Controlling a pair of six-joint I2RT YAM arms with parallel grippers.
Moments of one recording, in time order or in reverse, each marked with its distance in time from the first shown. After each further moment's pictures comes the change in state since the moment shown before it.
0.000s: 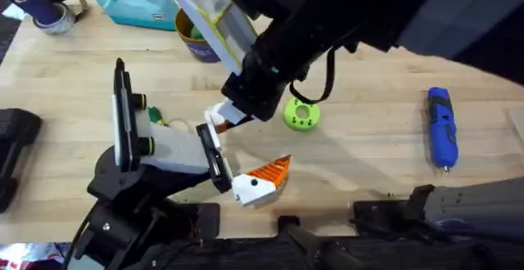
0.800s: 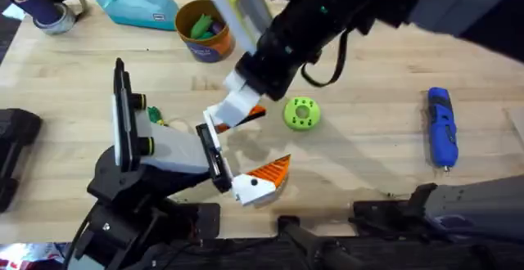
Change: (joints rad) left arm 0.000 0.000 0.000 0.000 0.000 0.000; right arm -0.094 -0.001 0.000 -0.001 0.004 -0.006
